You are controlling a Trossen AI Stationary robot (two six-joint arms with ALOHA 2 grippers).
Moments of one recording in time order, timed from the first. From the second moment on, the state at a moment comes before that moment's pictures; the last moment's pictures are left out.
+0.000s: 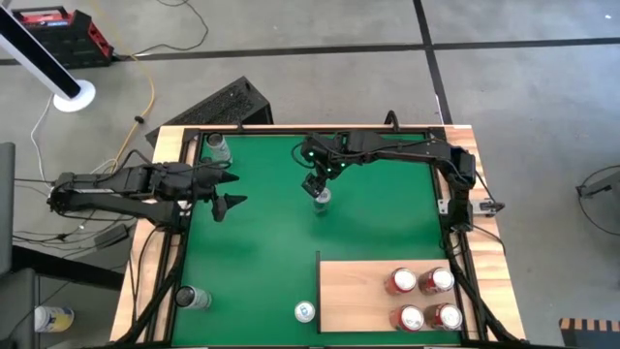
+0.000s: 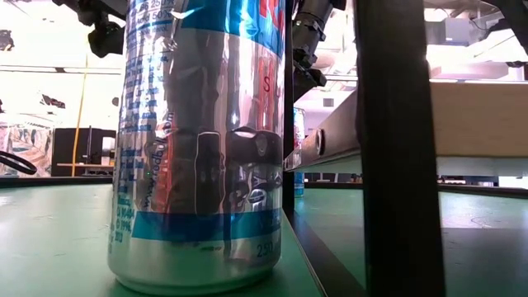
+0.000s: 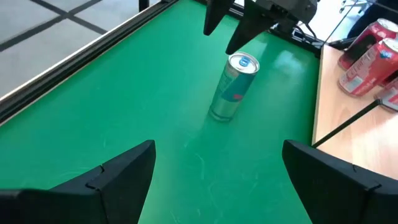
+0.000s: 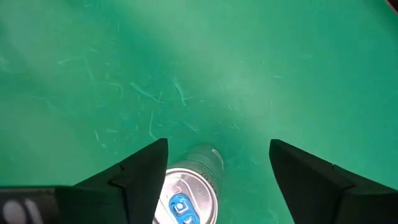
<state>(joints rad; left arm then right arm) -0.01 0.65 0.77 -0.56 -0.28 -0.39 -0.20 1.92 1.81 -0.98 0.02 0.41</state>
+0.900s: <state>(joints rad) -0.01 0.65 0.77 -0.57 -0.29 -0.42 -0.11 1.94 1.81 -1.03 0.08 0.32</state>
